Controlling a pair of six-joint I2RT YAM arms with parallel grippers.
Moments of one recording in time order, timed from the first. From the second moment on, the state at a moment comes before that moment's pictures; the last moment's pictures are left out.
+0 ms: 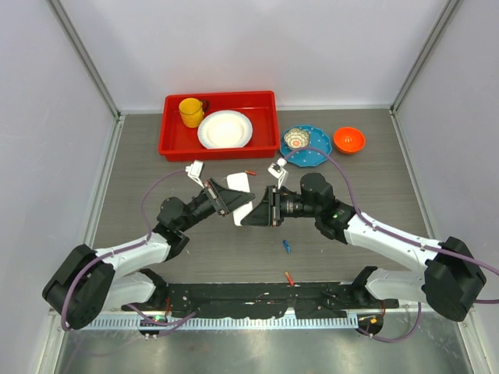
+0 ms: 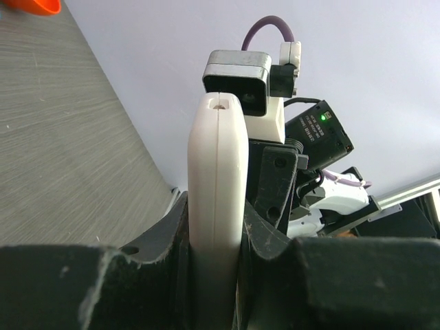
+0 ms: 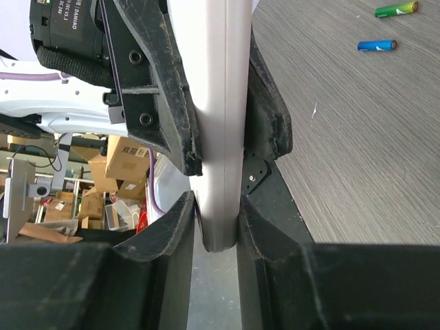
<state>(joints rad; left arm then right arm) -0.64 1.17 0.34 1.07 0.43 -1.26 0.77 1.18 0.69 0.28 -0.63 0.88</state>
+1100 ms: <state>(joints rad) -0.71 1.05 0.32 0.92 0.37 -1.20 0.75 1.16 0.66 0.38 -0.68 0.89</state>
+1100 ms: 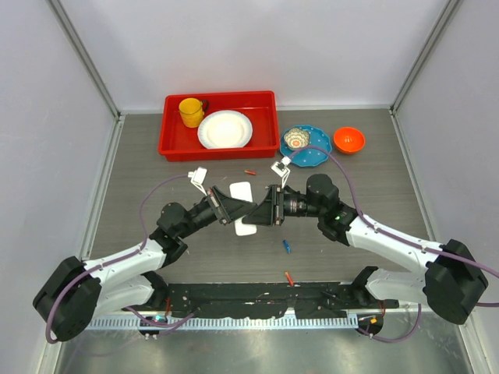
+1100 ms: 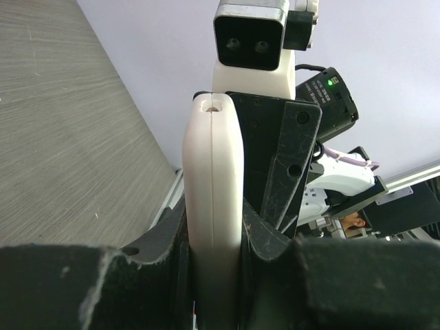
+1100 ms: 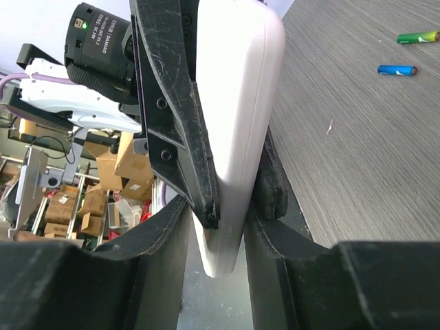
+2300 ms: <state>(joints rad) -0.48 0.52 0.30 0.31 -0.06 -1.19 0.70 1.37 1.12 -0.57 0.50 0.43</state>
